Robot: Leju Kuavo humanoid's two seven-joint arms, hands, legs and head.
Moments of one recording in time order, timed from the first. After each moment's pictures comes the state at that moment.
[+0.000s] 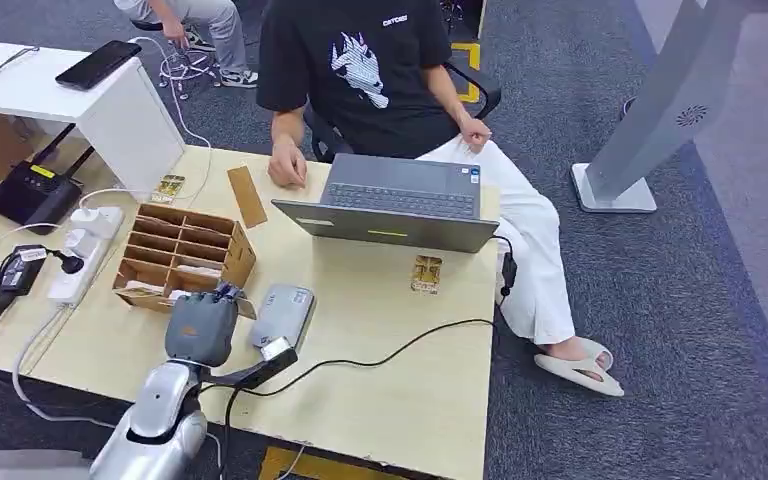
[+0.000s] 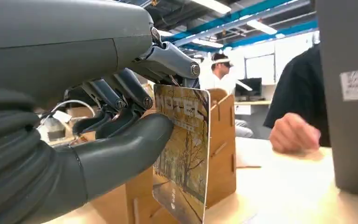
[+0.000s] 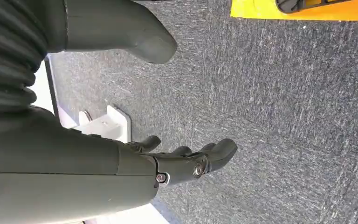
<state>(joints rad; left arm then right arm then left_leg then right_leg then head) -0.20 0.08 -0.27 -1.07 -1.32 0.49 0.01 -0.10 0.07 1.06 -0.12 -0.81 -0.59 0.17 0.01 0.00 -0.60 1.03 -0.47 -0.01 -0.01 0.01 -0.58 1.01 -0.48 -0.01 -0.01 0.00</state>
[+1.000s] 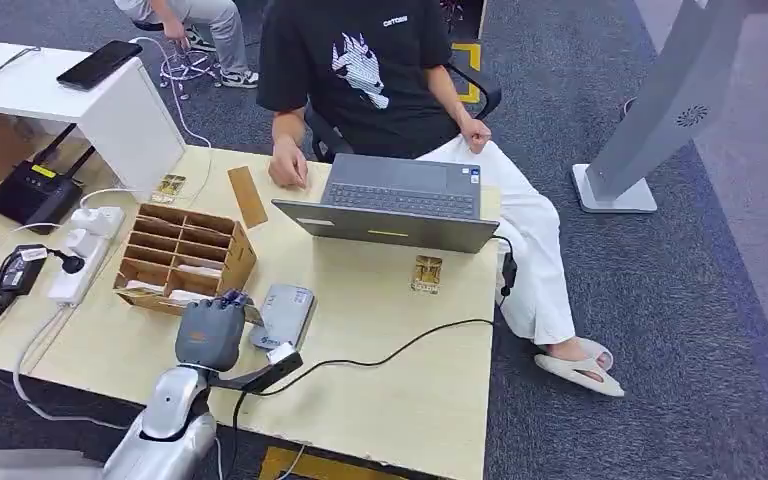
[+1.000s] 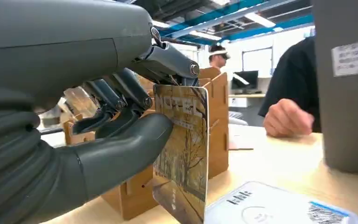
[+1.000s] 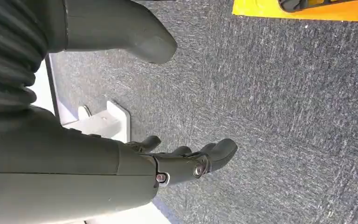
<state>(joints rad) -0.25 0.05 -0.27 -0.91 -1.28 0.59 -0.07 -0.10 0.07 1.09 -0.12 -0.82 -0.58 0.17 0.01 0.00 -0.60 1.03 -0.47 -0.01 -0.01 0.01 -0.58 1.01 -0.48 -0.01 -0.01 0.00</state>
